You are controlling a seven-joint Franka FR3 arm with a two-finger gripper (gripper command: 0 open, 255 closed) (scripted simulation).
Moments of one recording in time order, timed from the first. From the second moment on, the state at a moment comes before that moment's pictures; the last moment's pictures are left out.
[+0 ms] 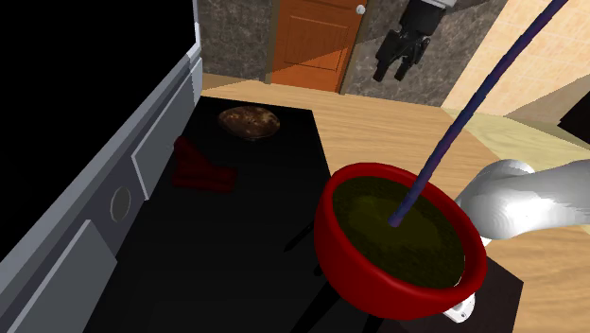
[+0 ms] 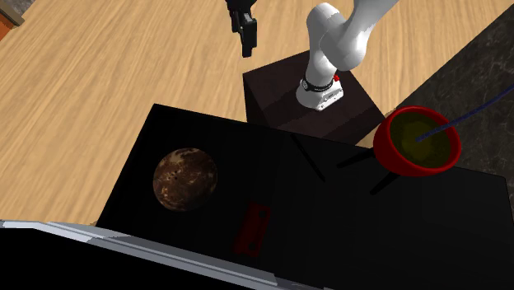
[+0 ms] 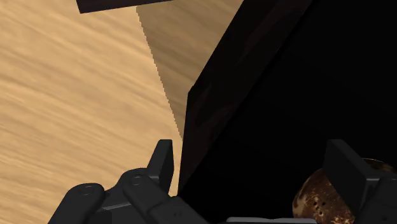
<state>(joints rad) -0.01 -0.75 0.03 -2.29 0.06 1.62 0.11</state>
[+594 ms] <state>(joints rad) 0.06 -0.56 0.10 -2.24 0.09 1.76 0.06</state>
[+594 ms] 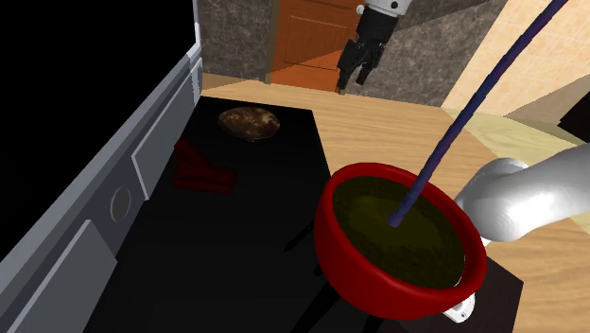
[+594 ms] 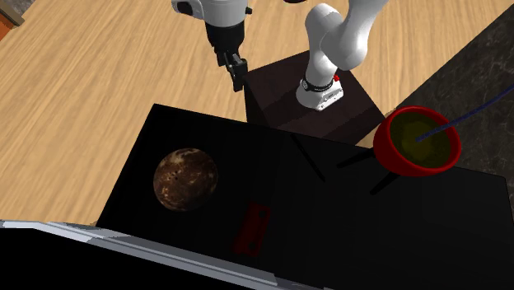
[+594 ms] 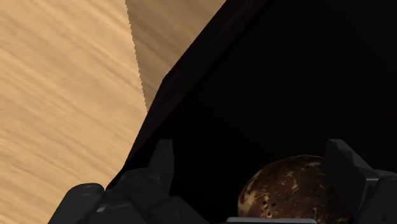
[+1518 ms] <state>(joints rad) 0.18 -0.16 0.25 -2.04 0.07 1.95 -0.02</state>
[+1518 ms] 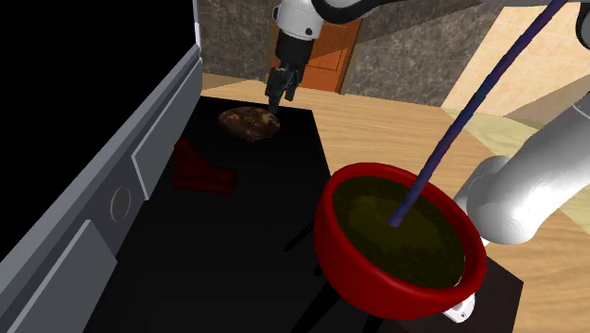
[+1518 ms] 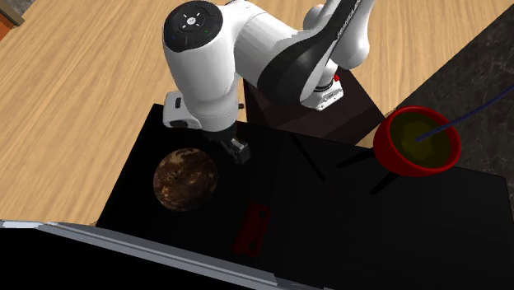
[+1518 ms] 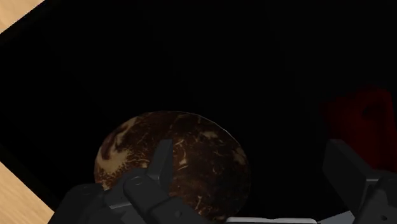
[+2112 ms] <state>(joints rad) 0.27 0.11 0.34 -1.84 -0.02 2.01 -0.04</state>
